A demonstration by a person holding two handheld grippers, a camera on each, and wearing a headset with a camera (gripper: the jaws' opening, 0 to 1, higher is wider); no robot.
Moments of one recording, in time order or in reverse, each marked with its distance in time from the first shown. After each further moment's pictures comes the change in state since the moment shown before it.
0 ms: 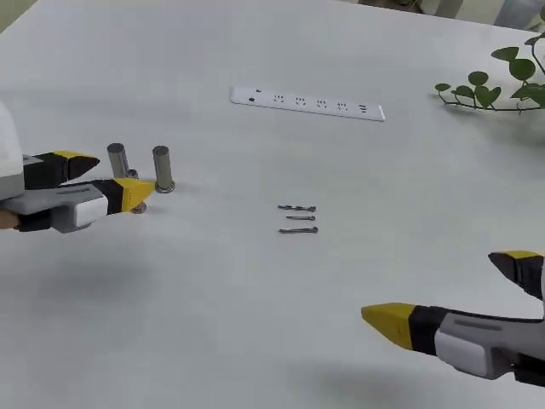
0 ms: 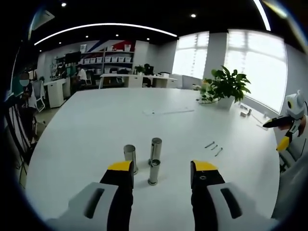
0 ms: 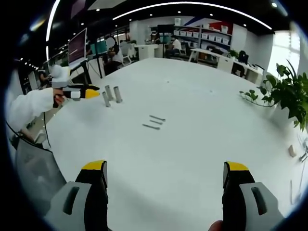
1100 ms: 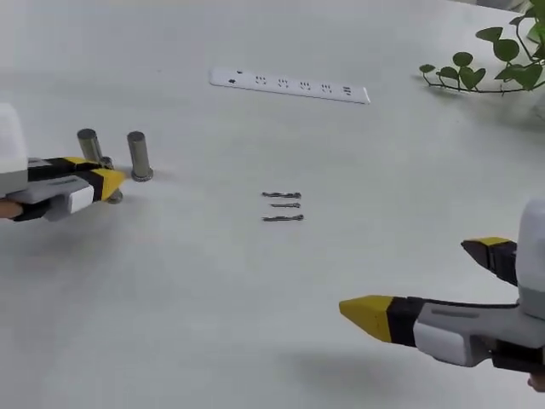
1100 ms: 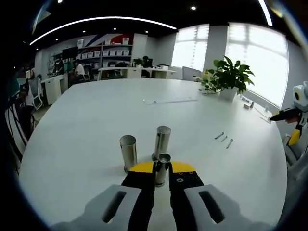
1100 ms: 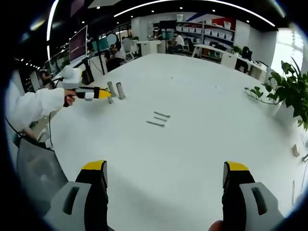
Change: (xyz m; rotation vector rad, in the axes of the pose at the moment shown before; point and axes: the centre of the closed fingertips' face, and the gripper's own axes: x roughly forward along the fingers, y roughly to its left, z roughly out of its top) left arm 0.033 0.009 -0.021 0.013 0.061 -0.006; right arm 0.009 0.009 -0.002 0.003 0.039 0.035
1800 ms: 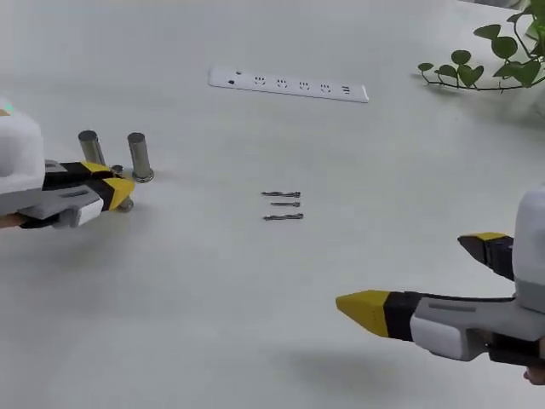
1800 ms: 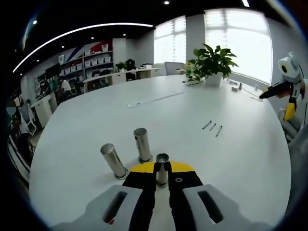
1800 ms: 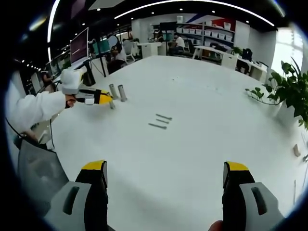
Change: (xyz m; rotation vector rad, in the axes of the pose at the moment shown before) left arm -0.004 -0.032 0.000 0.217 0.026 -0.062; right arm -0.004 0.006 0.004 0.005 -0.023 0.012
